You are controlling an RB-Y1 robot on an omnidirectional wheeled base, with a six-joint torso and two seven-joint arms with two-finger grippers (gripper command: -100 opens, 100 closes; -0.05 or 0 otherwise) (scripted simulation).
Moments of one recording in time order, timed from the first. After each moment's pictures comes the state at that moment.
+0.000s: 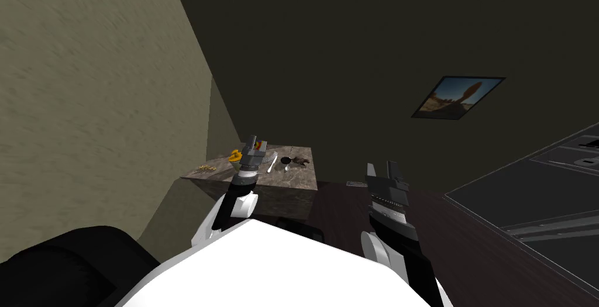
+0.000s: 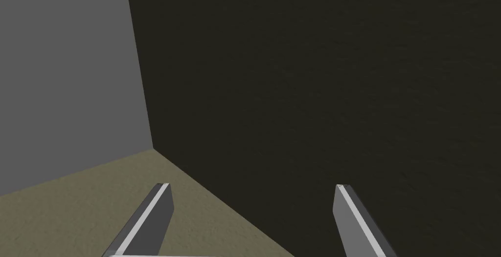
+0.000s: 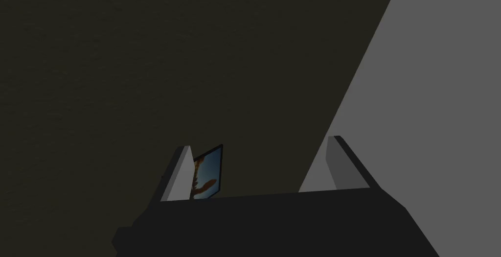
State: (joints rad) left arm 0.48 0.05 0.02 -2.35 -0.09 -0.49 0.14; right arm 0.54 0.00 -0.01 -2.30 -0.03 -0.47 -0.04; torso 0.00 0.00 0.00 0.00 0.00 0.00
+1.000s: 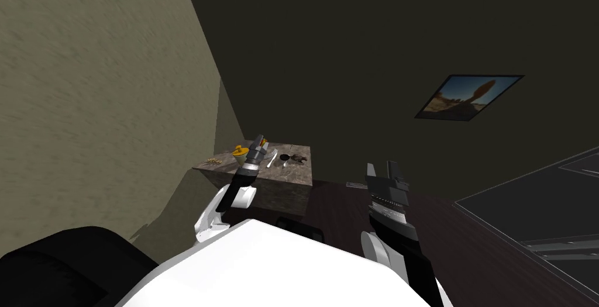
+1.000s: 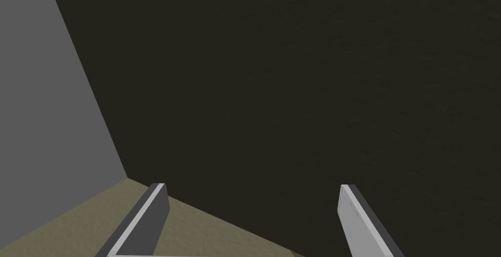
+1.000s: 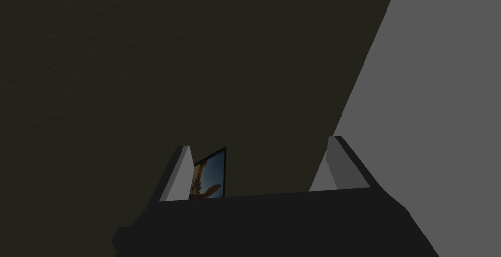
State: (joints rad) left arm 0.39 0.14 0.08 -2.31 -0.10 -0.26 0.11; right arm 0.54 0.00 -0.01 -2.30 -0.03 -0.47 -0.04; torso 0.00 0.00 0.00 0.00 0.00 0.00
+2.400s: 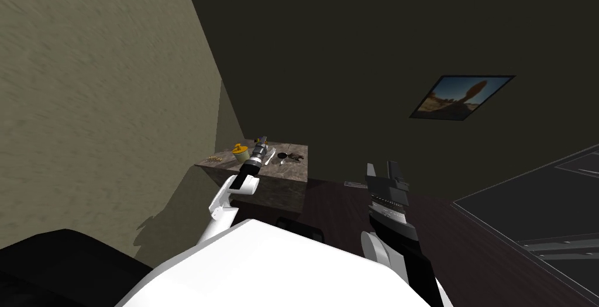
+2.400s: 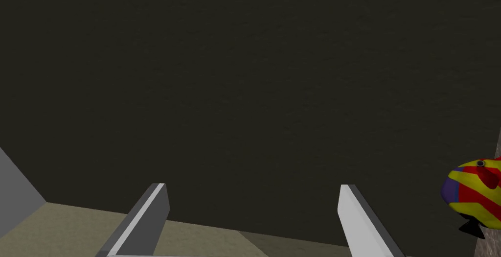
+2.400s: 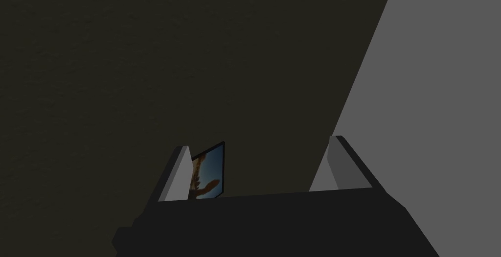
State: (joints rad) left arm 0.23 0.15 0.15 -2.20 -0.11 0.09 0.09; right arm 0.54 0.00 -0.01 -2.30 -0.03 -0.47 -0.04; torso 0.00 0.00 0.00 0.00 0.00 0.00
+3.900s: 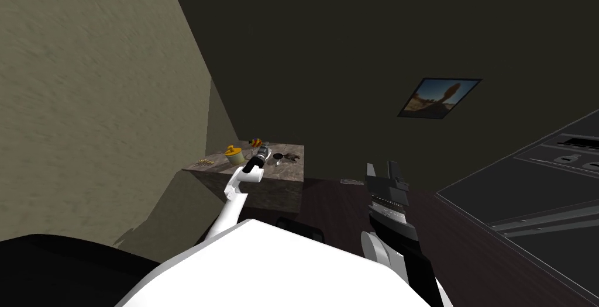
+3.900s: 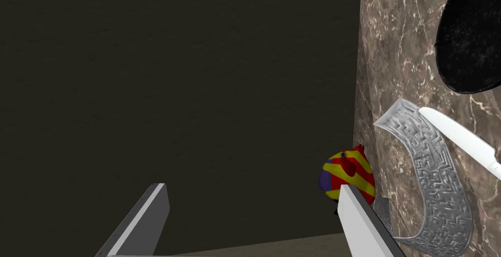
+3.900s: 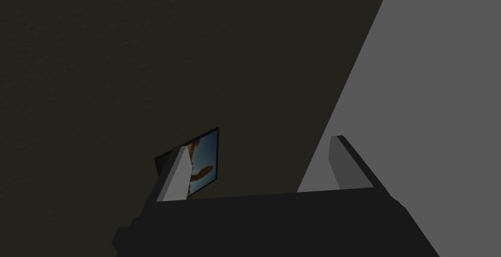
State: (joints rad) left arm 0.04 0.14 0.21 -2.03 -0.11 0.49 0.09; right arm 0.54 0.00 -0.01 -2.30 -0.03 -0.47 -0.04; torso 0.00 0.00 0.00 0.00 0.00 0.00
